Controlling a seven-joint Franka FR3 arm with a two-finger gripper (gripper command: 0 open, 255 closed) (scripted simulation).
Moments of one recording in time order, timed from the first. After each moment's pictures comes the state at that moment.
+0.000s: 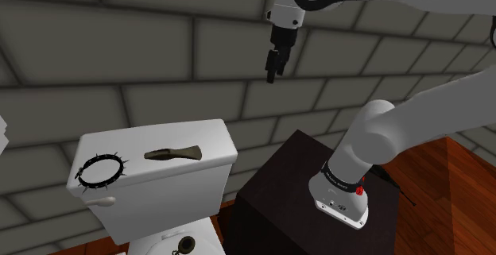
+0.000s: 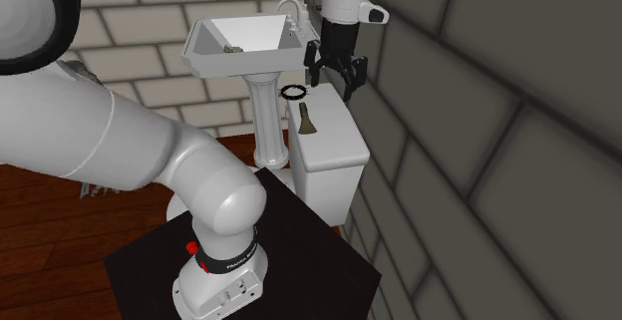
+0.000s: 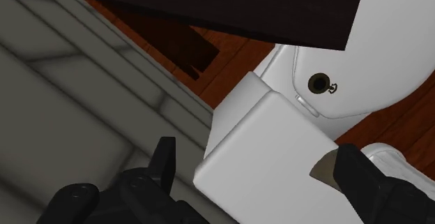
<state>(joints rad) 0.06 -0.63 0.01 -2.45 0.05 1.72 -0.11</state>
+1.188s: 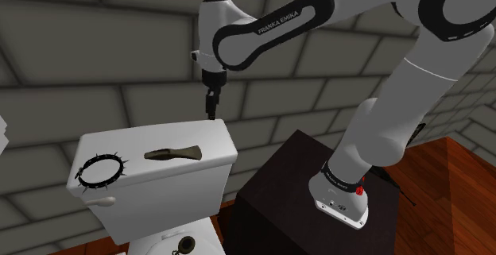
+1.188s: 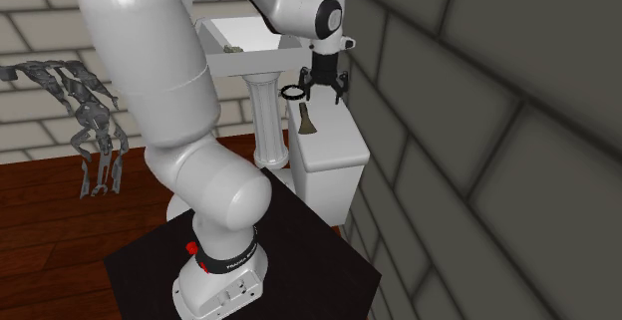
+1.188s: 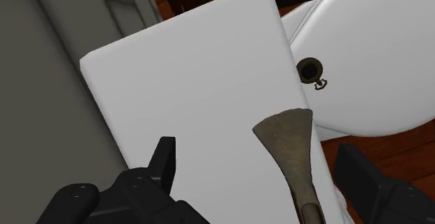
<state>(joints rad) 0.22 -0.05 0.17 -2.28 0.01 2.17 -0.25</state>
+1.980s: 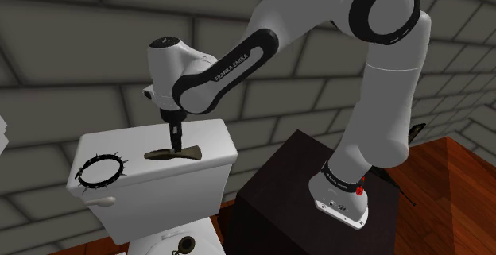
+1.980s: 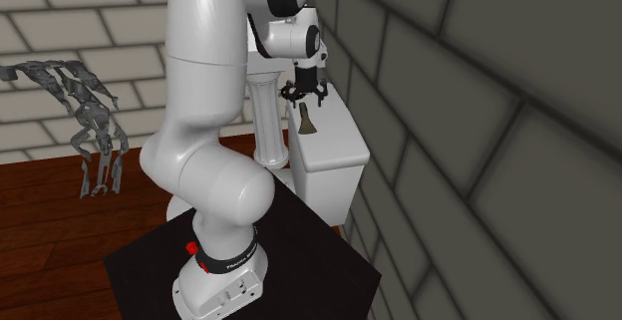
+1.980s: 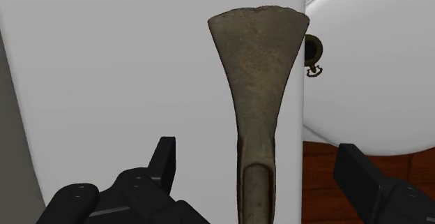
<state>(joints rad) 0.34 0.34 0.24 -2.05 -0.16 2.33 -0.26</state>
